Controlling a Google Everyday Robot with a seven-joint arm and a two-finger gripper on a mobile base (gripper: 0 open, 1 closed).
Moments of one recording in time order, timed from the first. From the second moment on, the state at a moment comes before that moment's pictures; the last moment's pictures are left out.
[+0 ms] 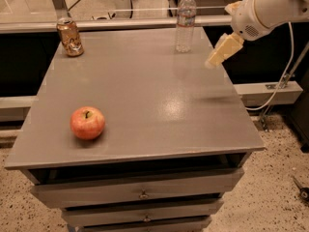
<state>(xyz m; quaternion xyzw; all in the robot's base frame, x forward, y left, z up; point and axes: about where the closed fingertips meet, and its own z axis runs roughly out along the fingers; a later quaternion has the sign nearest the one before) 0.668 -0.197 0.954 -0.54 0.74 -0.01 0.40</state>
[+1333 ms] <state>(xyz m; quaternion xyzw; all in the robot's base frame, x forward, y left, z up) 0.795 -0.146 0.918 -0.39 0.74 0.09 0.55</state>
